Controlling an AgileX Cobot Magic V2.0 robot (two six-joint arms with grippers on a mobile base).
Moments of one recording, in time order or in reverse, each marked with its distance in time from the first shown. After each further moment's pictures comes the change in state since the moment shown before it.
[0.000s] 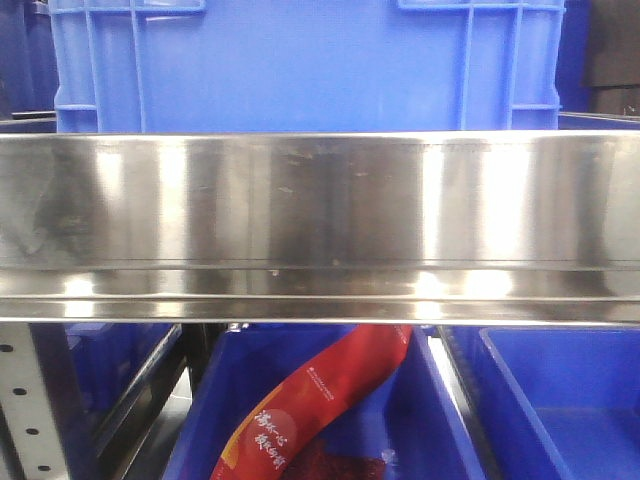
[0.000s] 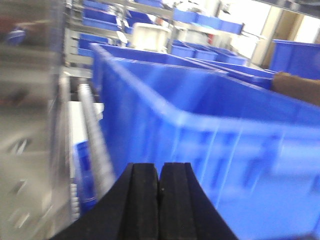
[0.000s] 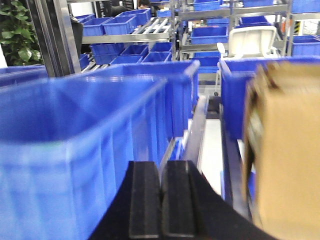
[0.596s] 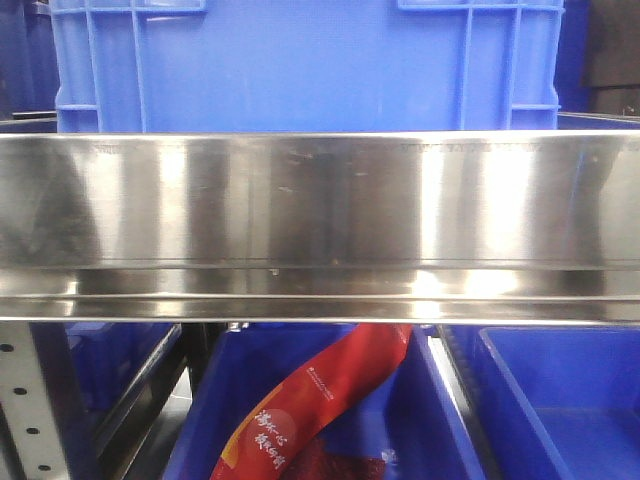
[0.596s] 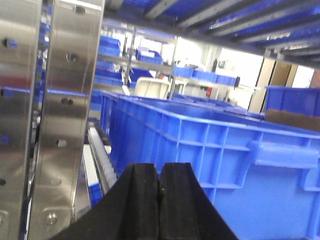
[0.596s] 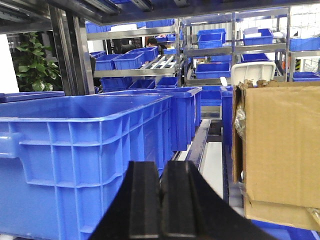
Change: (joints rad) left arm 0.029 -0.384 0.180 0.017 -0.011 0.000; right arm -0.003 -0.362 0.100 0.000 0.128 -0.003
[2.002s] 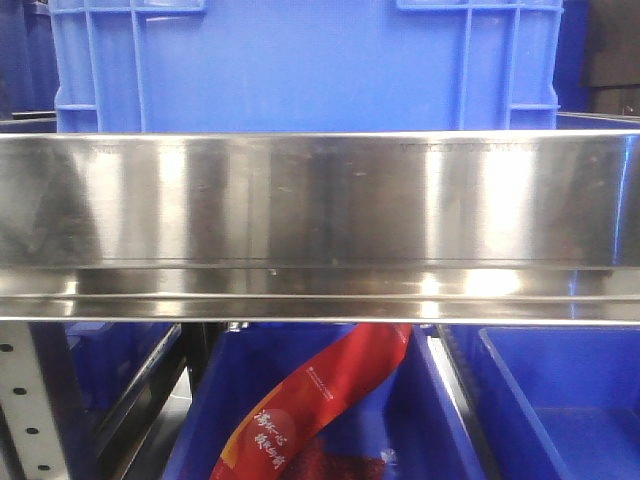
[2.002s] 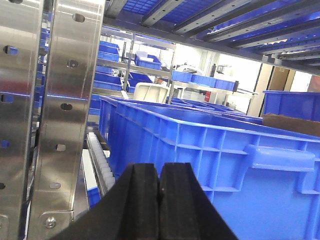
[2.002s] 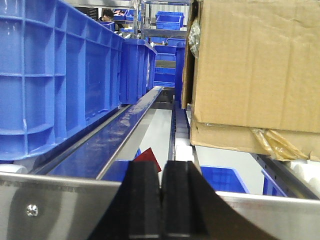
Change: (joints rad) left arm 0.000 -0.006 0.000 0.000 0.000 0.000; right arm -0.121 -0.168 0.384 -0.216 -0.163 0.092
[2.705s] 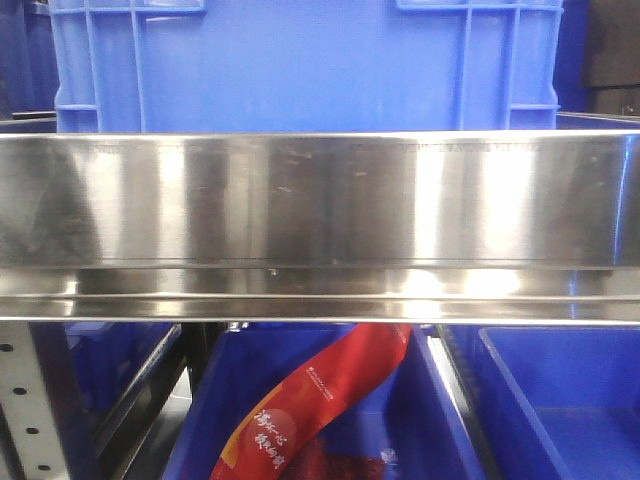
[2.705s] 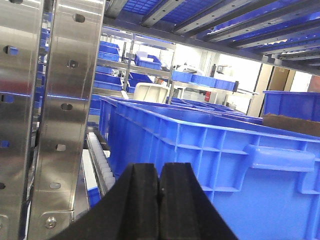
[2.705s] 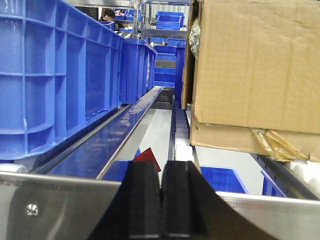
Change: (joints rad) left arm 0.000 0.000 0.000 0.000 0.000 0.000; right arm 0.000 0.000 0.000 0.000 0.000 -0.004
